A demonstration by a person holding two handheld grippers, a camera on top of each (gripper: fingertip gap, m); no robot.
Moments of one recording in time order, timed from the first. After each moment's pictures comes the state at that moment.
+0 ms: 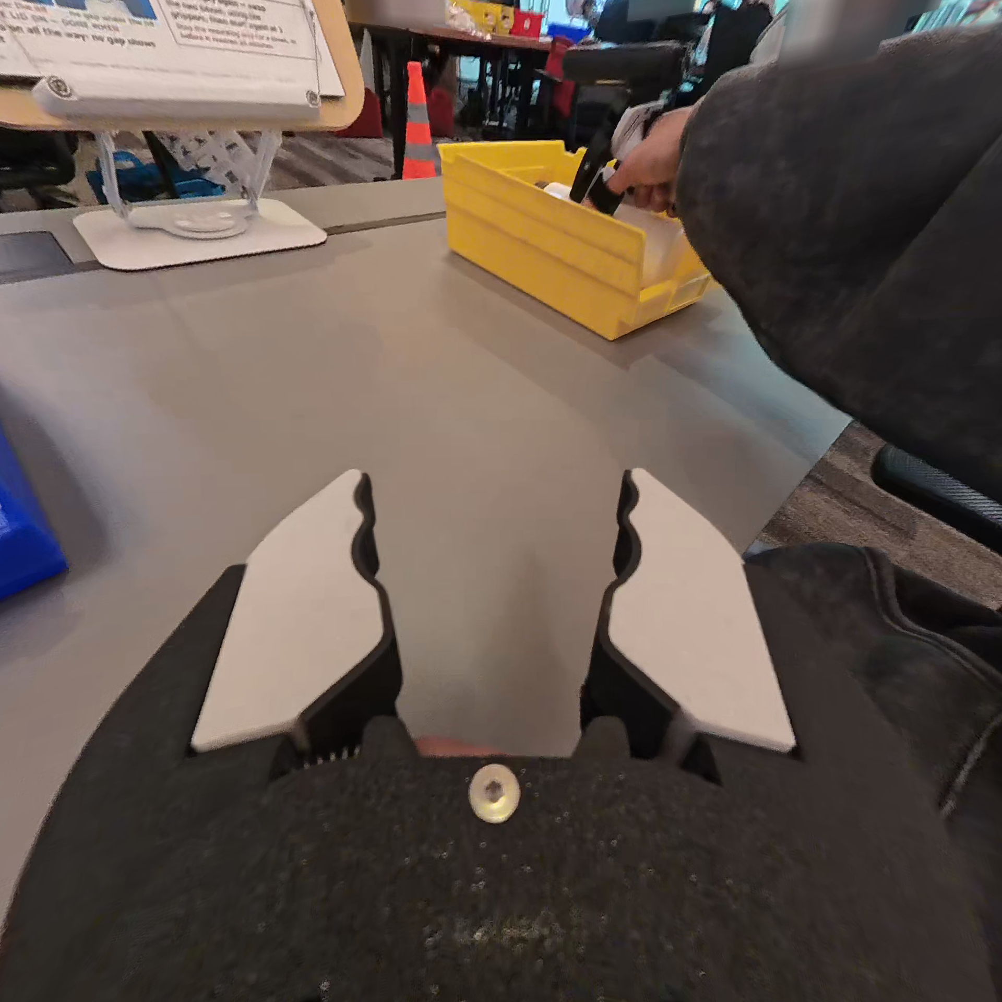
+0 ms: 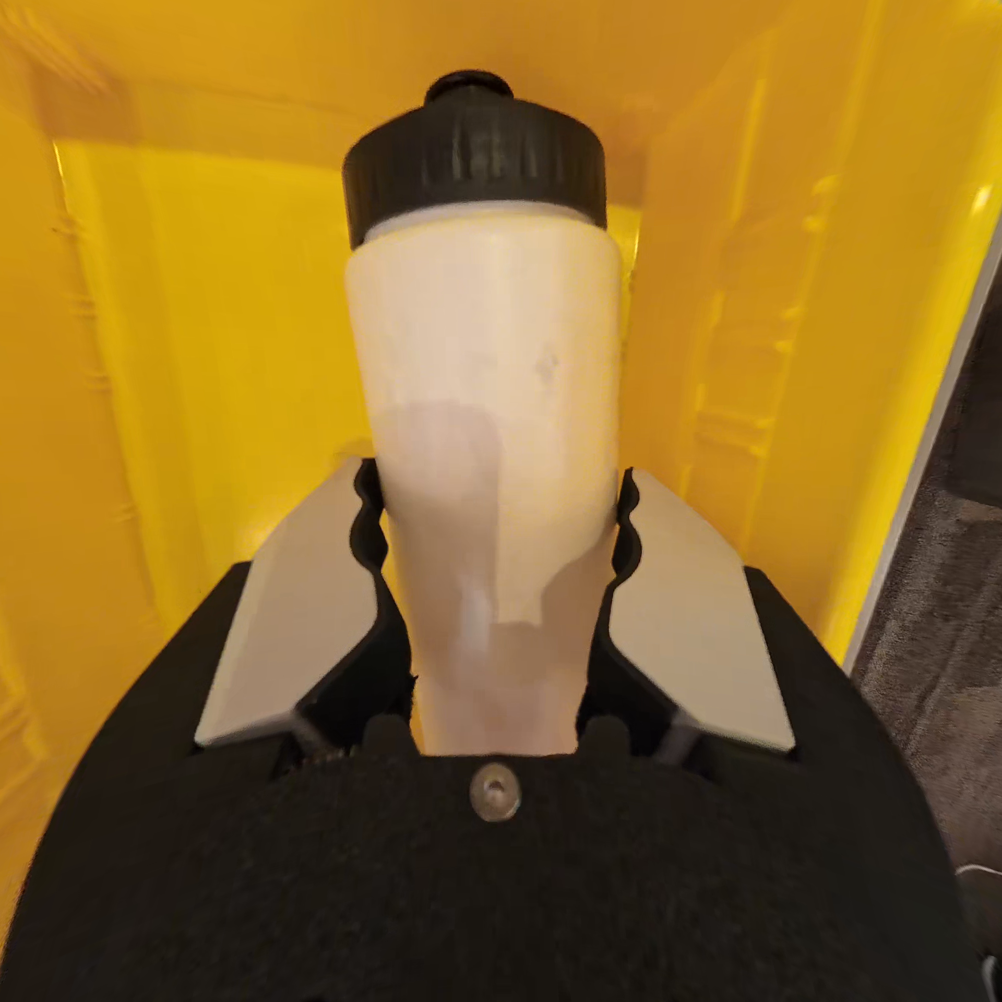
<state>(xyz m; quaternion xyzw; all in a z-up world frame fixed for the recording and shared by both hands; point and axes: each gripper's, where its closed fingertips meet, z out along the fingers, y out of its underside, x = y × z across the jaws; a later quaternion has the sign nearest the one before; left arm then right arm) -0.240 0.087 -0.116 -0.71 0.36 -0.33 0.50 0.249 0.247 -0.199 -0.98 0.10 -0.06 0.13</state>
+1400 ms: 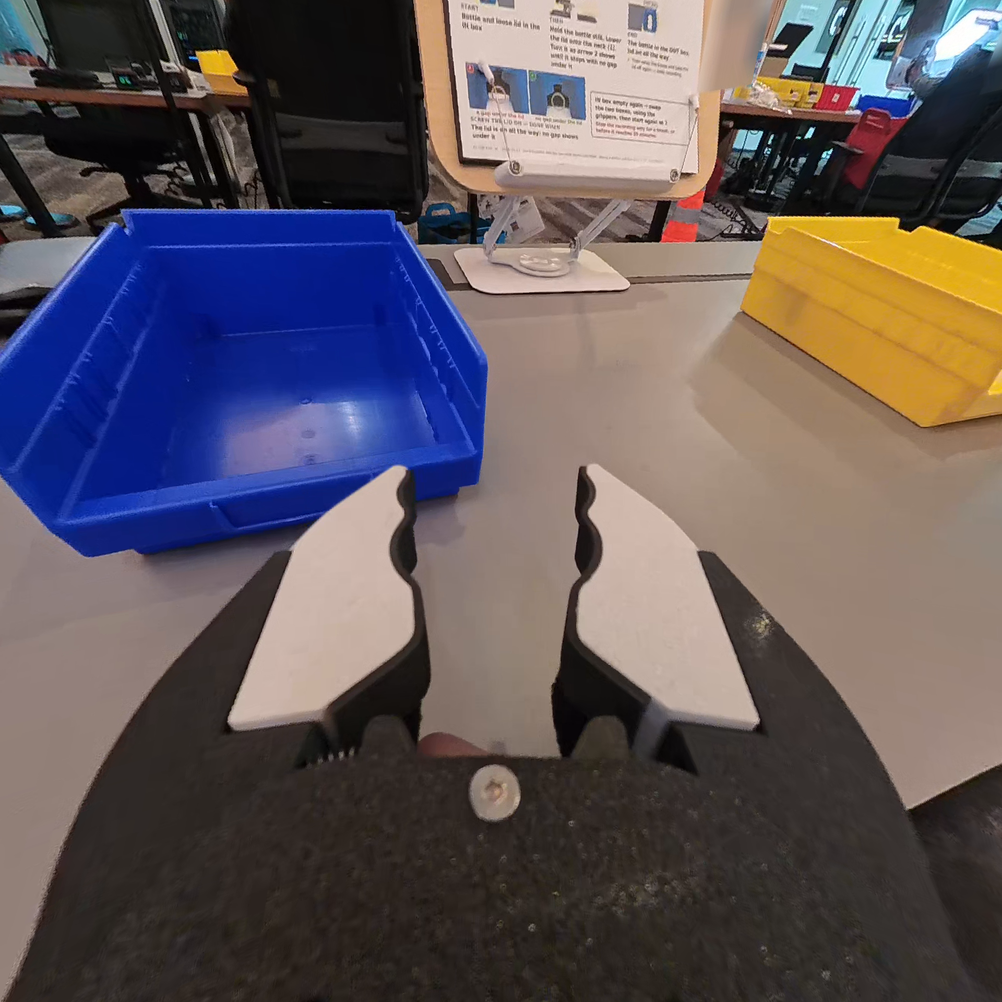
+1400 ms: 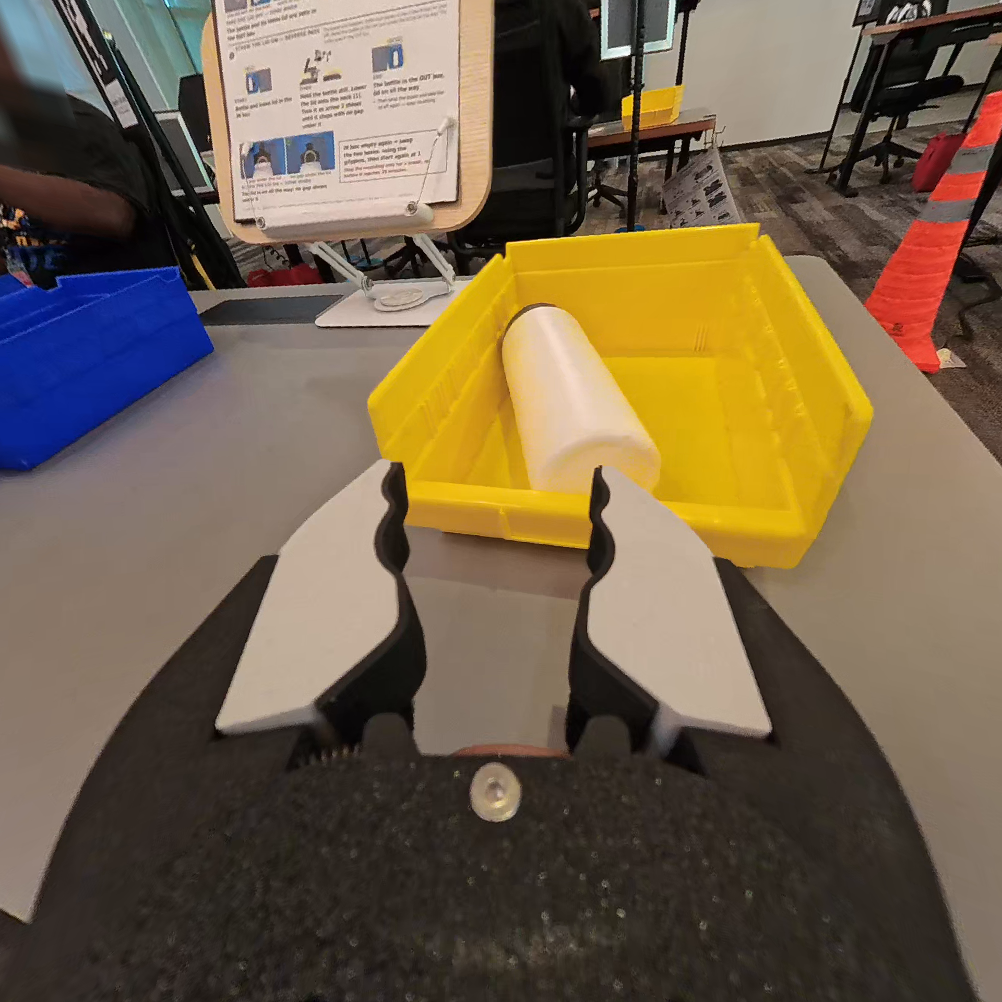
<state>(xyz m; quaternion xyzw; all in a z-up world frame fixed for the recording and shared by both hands) -0.373 0.175 -0.107 -0.76 0.20 -0.20 0.59 0.130 0.064 -0.112 -0.77 0.04 0.05 0.64</state>
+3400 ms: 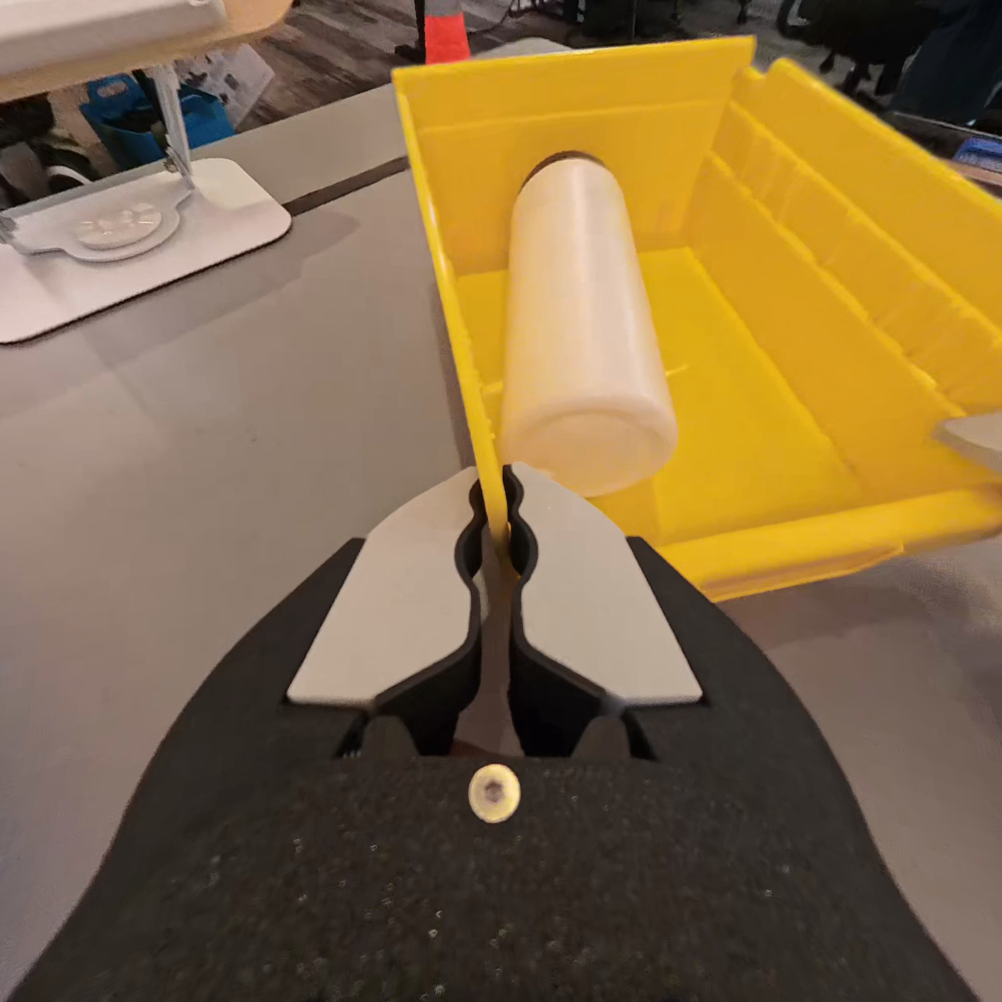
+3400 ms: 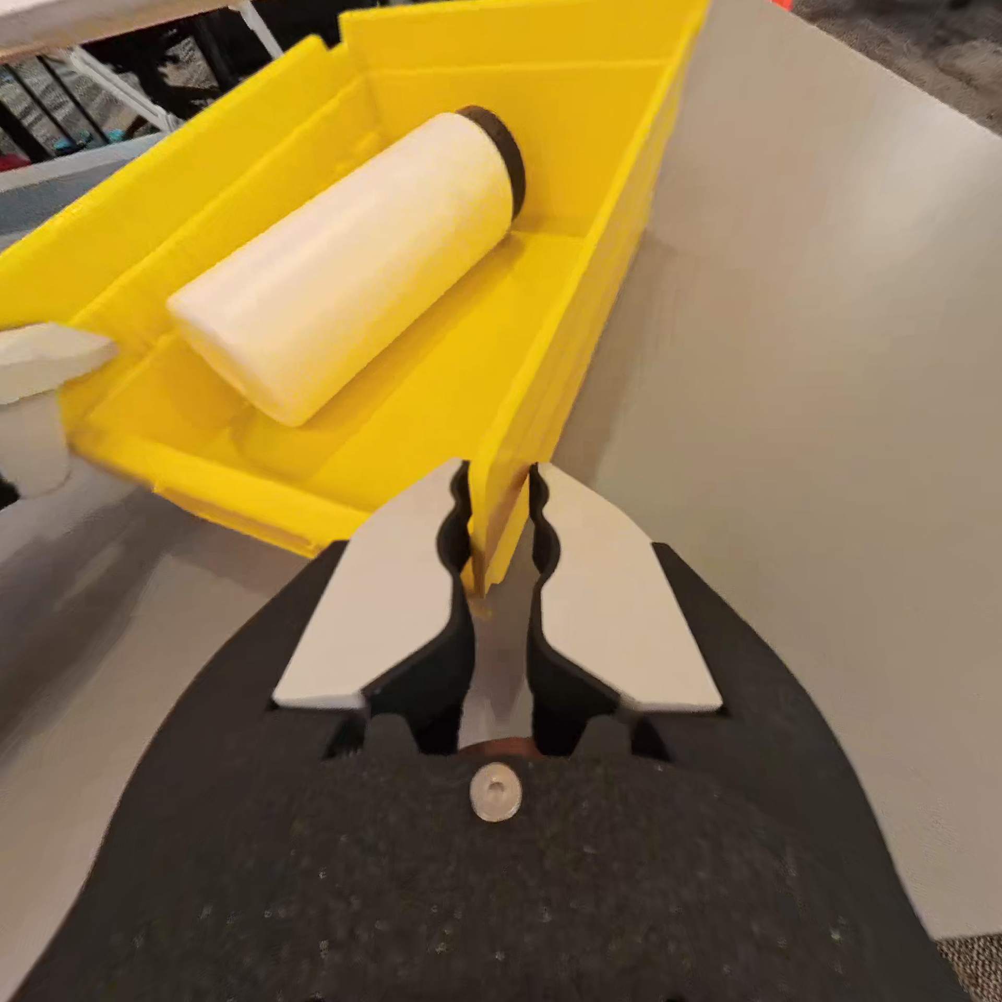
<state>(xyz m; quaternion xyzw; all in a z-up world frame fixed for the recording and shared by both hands) -0.082 0.200 -0.153 -0.75 0.41 -0.23 0.46 0.047 0.071 -0.172 -0.83 0.21 -0.04 0.52</state>
